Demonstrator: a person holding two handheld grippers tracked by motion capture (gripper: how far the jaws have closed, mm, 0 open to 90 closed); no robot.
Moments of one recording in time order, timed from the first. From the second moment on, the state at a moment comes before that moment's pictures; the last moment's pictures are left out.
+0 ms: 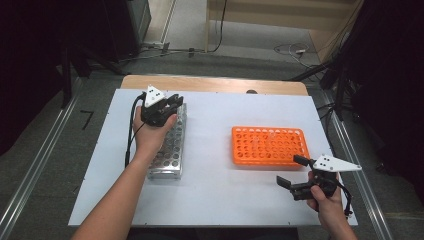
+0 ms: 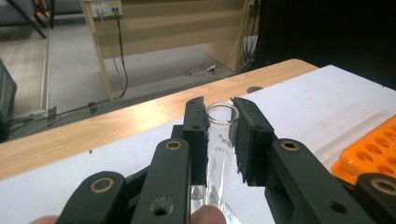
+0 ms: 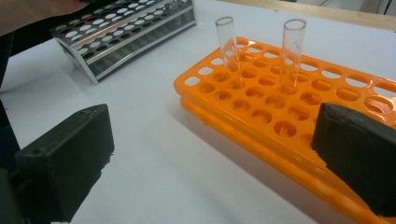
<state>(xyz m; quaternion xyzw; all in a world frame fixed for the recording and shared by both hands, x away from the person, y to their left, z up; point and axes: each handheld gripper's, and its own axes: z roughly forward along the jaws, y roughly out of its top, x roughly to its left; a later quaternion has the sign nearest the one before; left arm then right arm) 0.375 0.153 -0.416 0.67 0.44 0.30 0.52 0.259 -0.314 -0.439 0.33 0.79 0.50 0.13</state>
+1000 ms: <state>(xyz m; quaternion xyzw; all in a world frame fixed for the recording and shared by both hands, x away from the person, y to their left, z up) 0.367 0.154 -0.422 0.70 0.46 0.25 0.48 0.262 -0.314 -0.442 0.34 0.79 0.50 0.12</state>
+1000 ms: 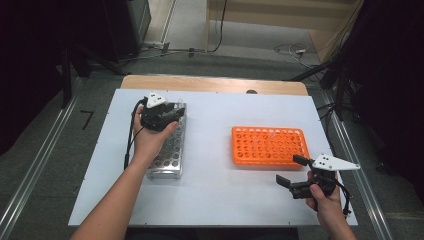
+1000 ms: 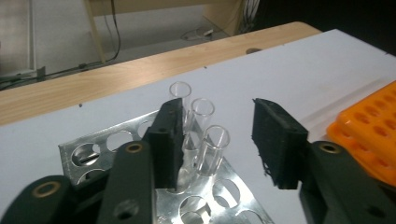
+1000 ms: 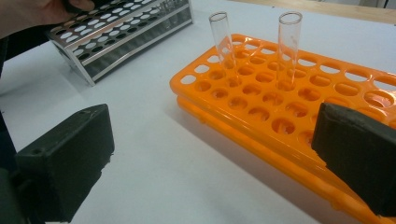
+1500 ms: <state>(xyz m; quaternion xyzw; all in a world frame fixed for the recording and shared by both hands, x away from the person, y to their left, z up) 0.324 0.153 -0.404 0.70 0.43 0.22 0.53 0.267 -0.309 -0.437 0.34 0.79 0.50 0.12</state>
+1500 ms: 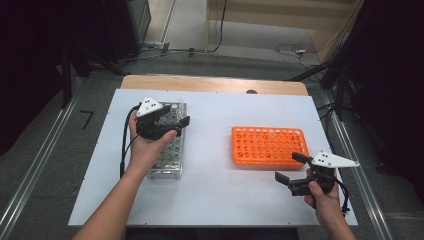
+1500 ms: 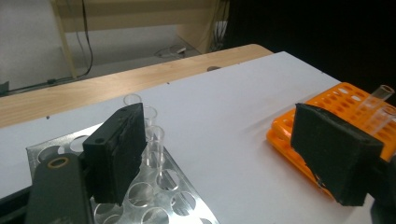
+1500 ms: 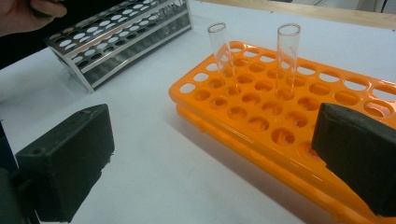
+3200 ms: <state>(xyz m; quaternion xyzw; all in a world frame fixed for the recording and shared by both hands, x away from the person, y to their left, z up) 0.238 0.169 -0.432 0.69 0.40 0.19 0.57 0.353 -0.265 -0.465 0.47 0.76 0.43 0.14</state>
